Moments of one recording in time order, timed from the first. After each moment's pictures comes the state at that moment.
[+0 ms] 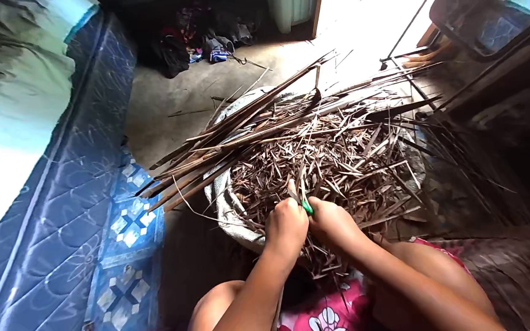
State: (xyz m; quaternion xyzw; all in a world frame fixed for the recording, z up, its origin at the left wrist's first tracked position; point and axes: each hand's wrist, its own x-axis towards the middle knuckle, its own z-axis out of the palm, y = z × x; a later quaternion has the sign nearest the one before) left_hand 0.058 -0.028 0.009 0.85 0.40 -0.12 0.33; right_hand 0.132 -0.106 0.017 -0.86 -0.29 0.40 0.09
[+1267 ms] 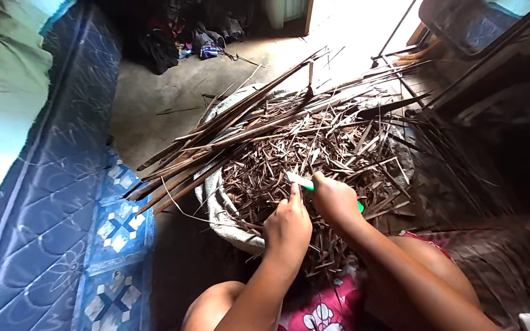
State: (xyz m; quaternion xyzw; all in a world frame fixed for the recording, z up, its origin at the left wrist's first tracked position) left_hand 0.057 -0.050 0.010 0.90 0.36 -0.08 0.23; right_hand 0.156 -0.102 0.005 -0.93 -0.26 0.25 0.04
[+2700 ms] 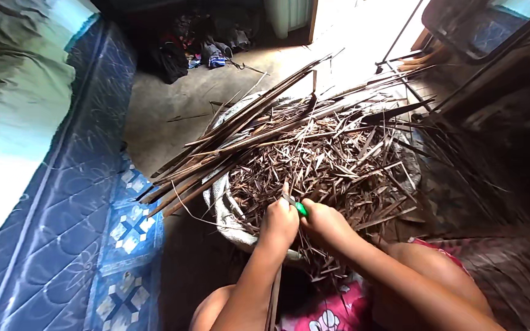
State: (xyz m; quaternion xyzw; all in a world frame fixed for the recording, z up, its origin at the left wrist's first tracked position) left_hand 0.059 -0.011 0.002 0.81 0.40 -0.13 0.42; right_hand 0.132 -0.107 0.008 -0.85 -0.32 0.41 0.10
